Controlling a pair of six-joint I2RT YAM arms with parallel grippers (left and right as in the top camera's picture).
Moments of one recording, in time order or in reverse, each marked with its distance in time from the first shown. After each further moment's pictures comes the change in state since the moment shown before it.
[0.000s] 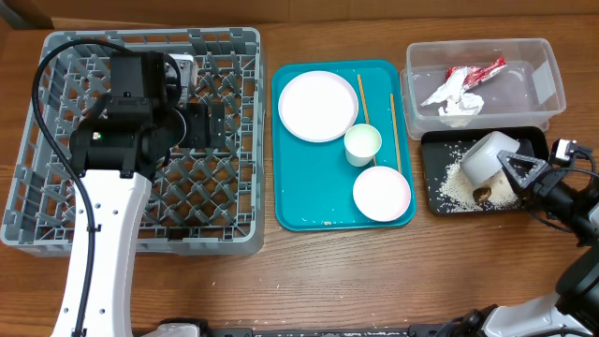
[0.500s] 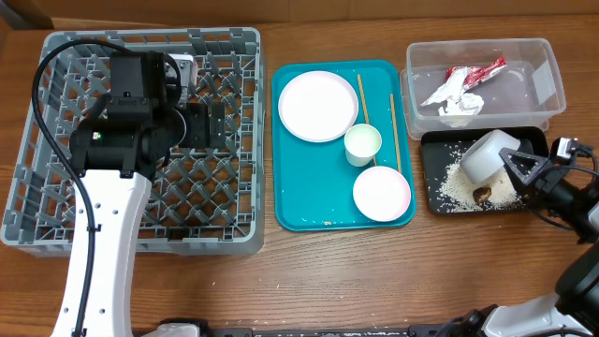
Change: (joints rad) left arm 0.000 0.000 0.000 0.000 0.000 0.000; right arm 0.006 -0.003 -0.001 0.074 -0.012 0.117
